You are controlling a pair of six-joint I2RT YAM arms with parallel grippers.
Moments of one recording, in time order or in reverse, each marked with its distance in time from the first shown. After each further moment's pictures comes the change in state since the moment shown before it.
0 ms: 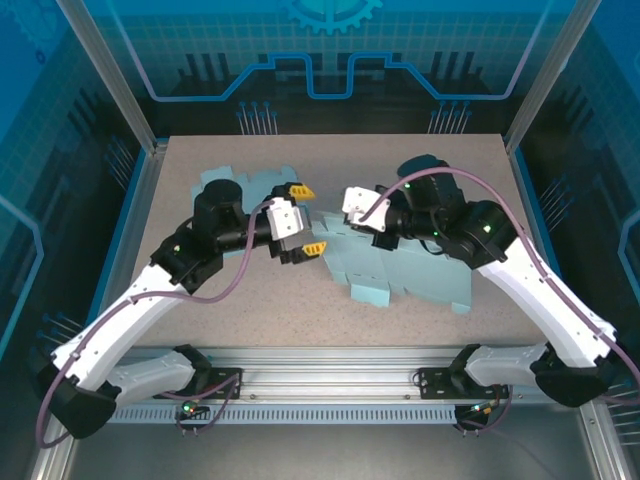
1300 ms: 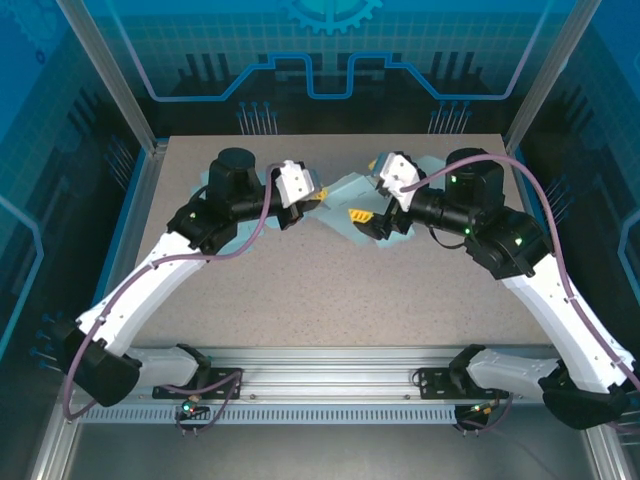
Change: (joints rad) left arm 0.055 0.219 0.208 -0.051 0.005 -0.026; right arm -0.082 -0.074 0.002 0.200 -0.122 0.211
